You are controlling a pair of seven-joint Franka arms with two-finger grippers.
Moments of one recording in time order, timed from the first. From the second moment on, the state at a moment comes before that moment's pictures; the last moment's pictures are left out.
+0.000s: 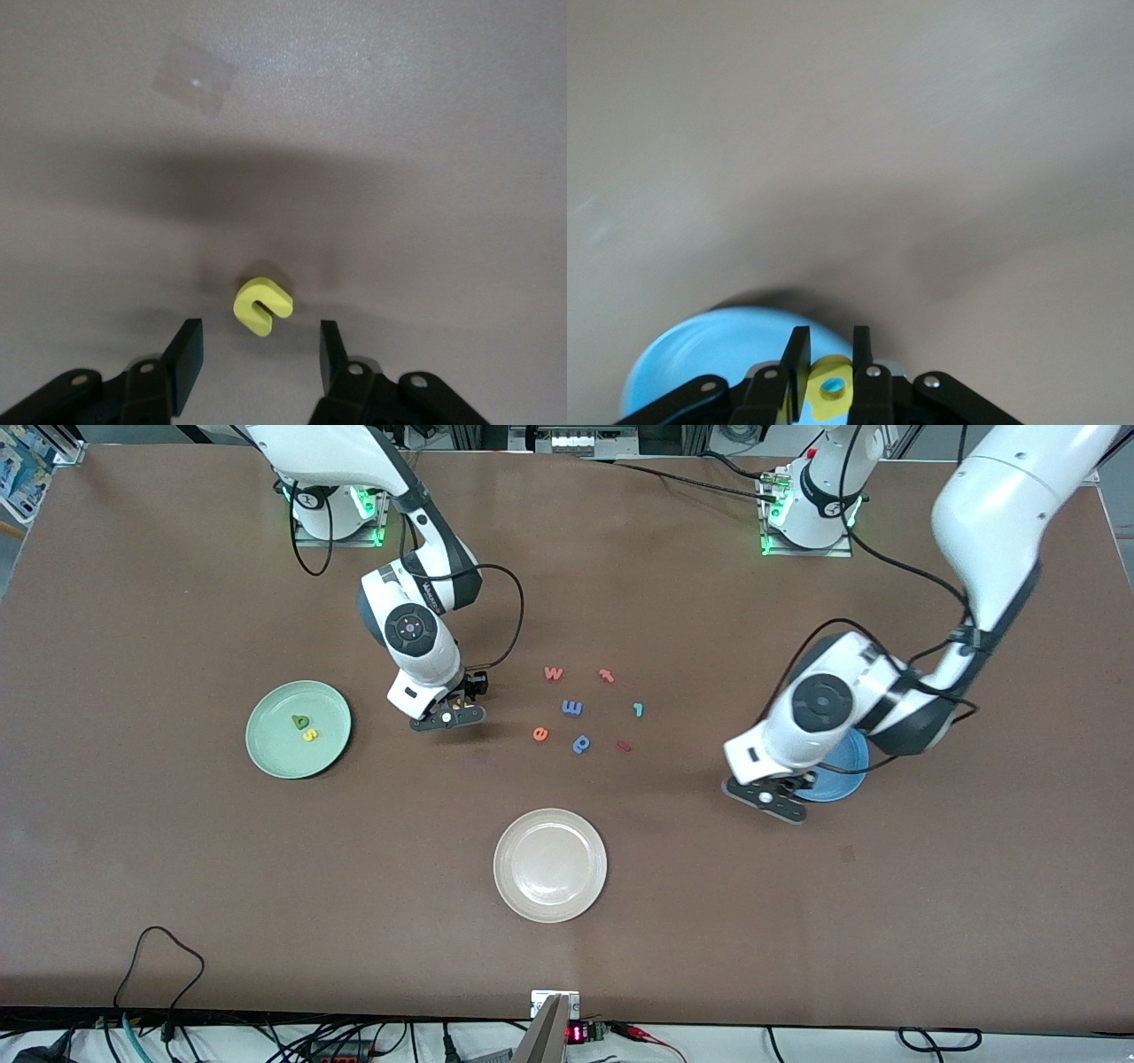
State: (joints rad) left arm 0.43 0.69 -0.82 -1.77 0.69 2.06 -0.26; right arm 0.67 0.47 -0.07 -2.10 0.10 2.44 0.33
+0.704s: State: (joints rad) left arm 0.56 0.70 -0.86 -1.85 0.69 2.00 -0.23; right arm 0.67 0.50 -0.08 -2.10 0.10 2.52 0.33
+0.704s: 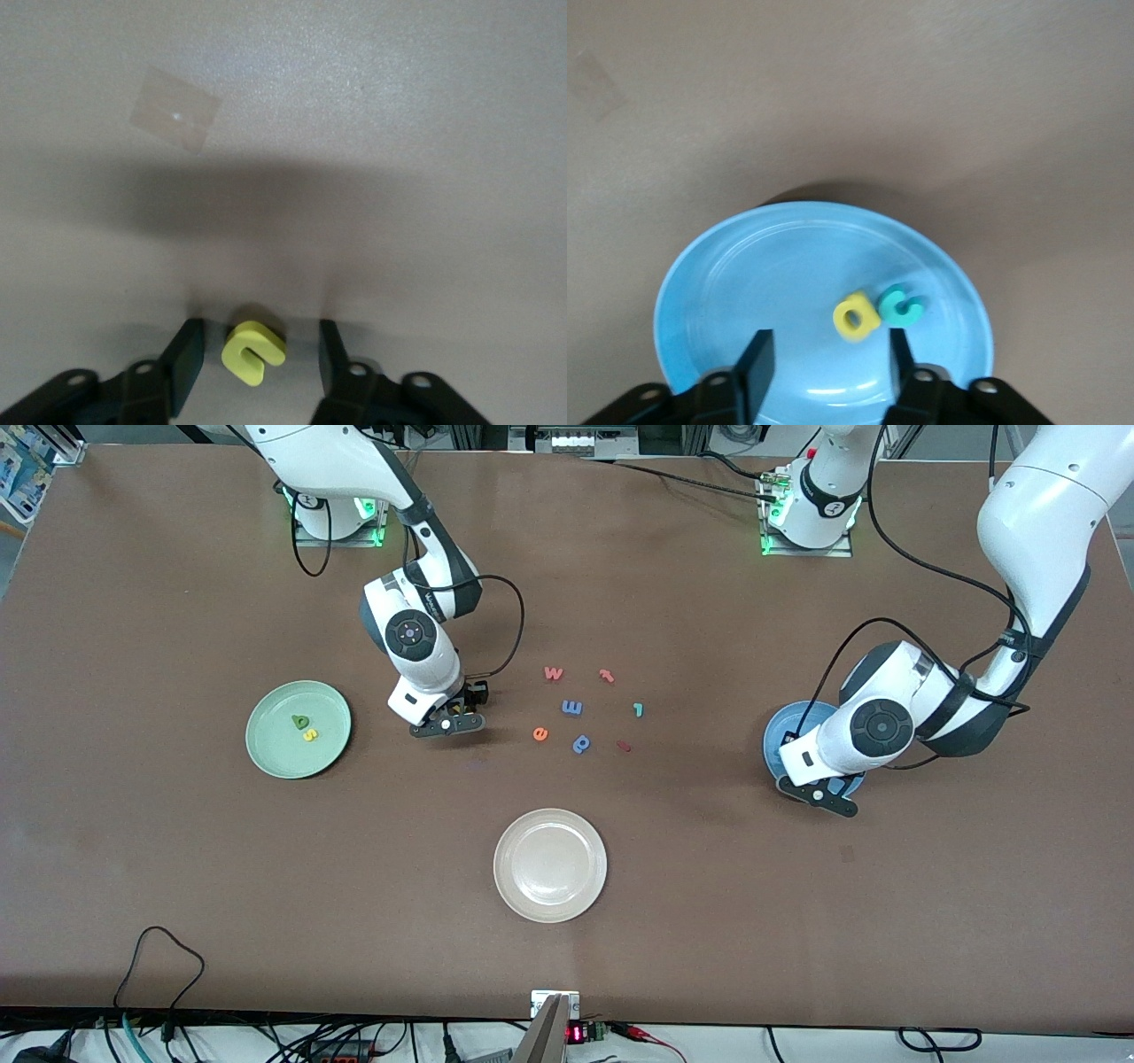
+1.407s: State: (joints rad) left arm 0.34 0.75 -1.04 -1.87 0.68 2.05 -0.88; right arm 0.67 0.50 -0.08 -2.09 0.10 2.52 0.34
